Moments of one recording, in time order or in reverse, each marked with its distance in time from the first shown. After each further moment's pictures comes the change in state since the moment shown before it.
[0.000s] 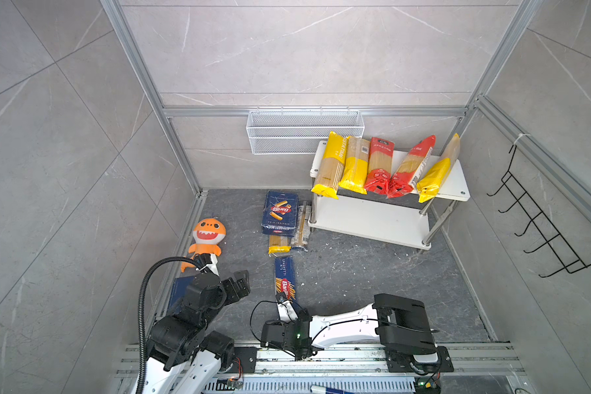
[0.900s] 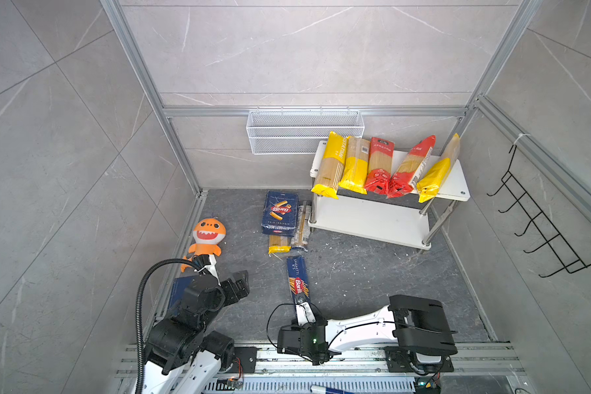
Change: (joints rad) left arm 0.000 -0.021 0.000 0.000 0.000 0.000; right arm 0.032 -0.148 -0.216 -0.018 0.114 0.154
